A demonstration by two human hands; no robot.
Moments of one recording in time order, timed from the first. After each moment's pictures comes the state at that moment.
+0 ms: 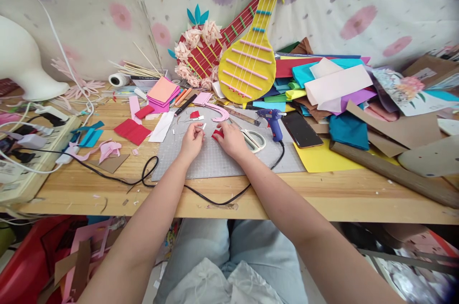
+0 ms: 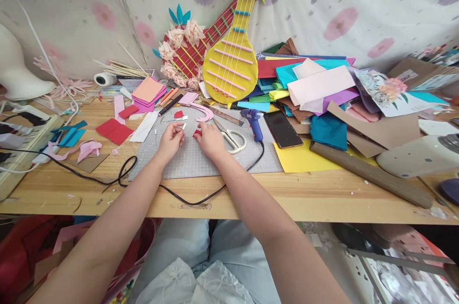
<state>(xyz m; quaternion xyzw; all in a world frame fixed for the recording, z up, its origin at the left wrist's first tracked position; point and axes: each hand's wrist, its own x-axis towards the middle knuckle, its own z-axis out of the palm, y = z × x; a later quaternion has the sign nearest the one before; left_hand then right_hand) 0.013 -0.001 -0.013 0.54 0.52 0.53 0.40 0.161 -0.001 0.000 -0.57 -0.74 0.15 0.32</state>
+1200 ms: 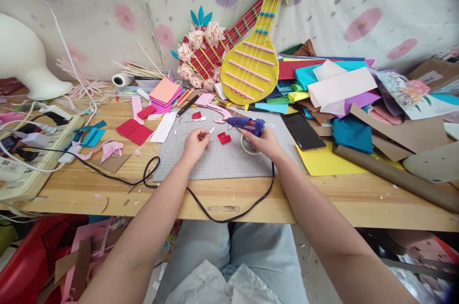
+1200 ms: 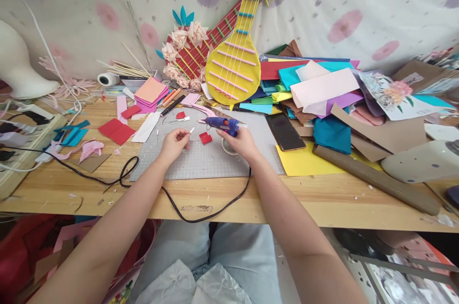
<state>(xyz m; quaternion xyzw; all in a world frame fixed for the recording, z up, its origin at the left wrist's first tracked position) 0.018 -0.006 -0.014 0.53 0.56 0.49 0.41 0.236 -0.014 0.017 -0.56 -0.64 0.32 0.42</state>
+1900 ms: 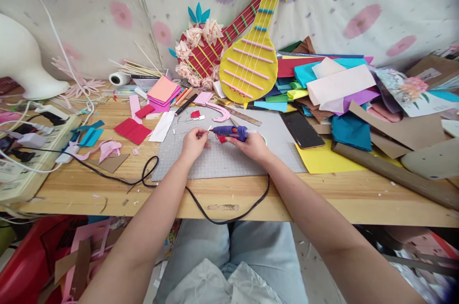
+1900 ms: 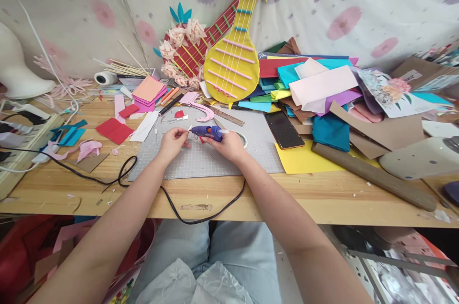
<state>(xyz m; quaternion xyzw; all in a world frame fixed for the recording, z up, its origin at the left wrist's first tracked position) 0.022 -0.005 -0.010 0.49 0.59 0.48 0.43 0.212 -0.021 0.014 -0.55 -0.75 0.19 0.31</state>
